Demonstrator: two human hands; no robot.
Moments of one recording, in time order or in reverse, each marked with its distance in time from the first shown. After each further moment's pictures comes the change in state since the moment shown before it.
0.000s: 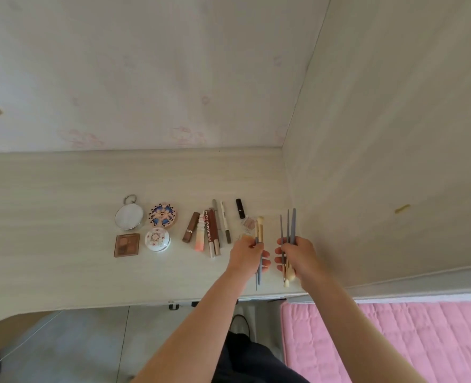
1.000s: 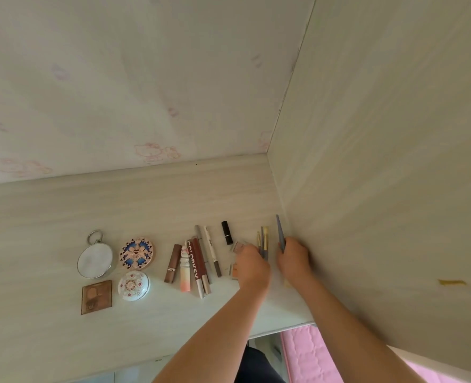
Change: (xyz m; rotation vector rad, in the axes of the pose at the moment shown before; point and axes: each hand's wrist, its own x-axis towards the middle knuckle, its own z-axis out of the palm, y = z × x) left_hand 0.087 0.011 0.037 0.564 0.173 0.083; right_hand 0.095 -0.010 0.014 -0.724 0.242 -0.081
